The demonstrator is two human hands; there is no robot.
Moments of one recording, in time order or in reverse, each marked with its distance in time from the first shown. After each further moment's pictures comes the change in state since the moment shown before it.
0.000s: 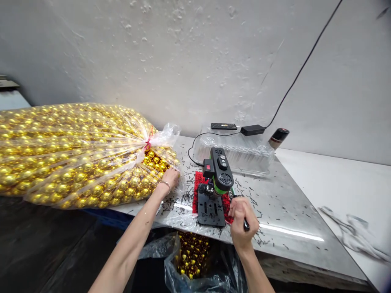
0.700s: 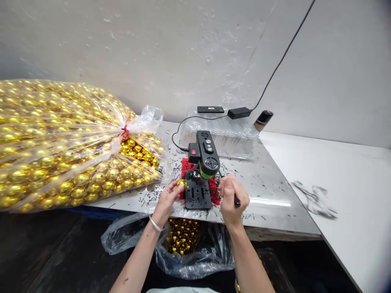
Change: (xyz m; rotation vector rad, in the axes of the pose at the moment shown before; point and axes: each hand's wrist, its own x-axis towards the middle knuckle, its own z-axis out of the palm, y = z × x) left_hand -0.118 0.065 0.037 -1.323 -0.096 -0.476; right_hand 0.022 -0.010 -0.003 -0.017 -0.029 0.010
